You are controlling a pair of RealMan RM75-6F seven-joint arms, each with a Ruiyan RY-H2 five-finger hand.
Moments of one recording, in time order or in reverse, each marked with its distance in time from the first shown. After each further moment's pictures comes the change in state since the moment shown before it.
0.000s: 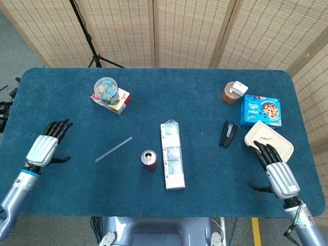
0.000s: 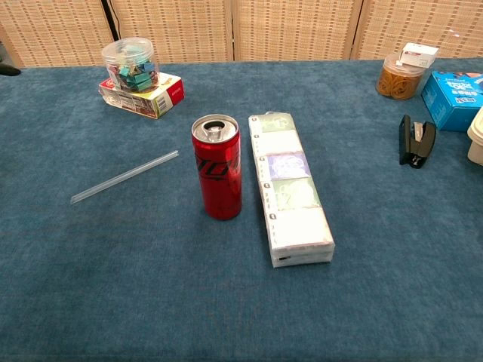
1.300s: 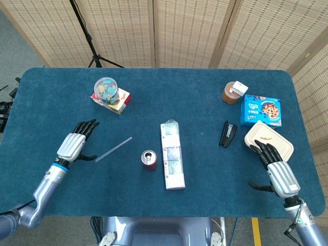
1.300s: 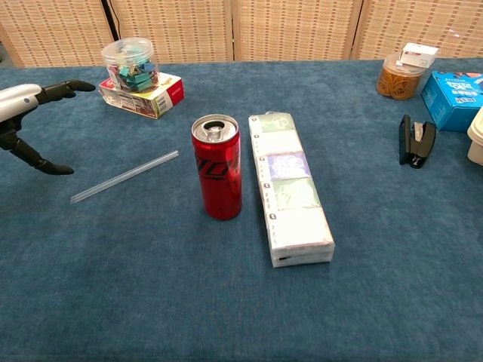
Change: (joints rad) left arm -0.123 -0.120 -0.031 -0.077 -0.157 -0.145 0.051; right arm -0.020 -0.012 0.036 0.031 -0.022 -0.017 0.063
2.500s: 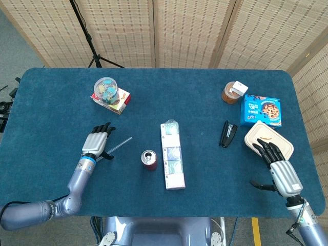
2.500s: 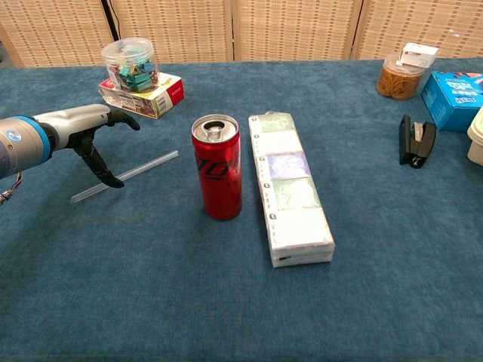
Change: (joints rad) left arm -0.234 -0.082 -0.101 -0.279 -0.808 -0.099 0.718; right arm -0.008 0.009 0.016 0.005 -0.002 0.002 0.034
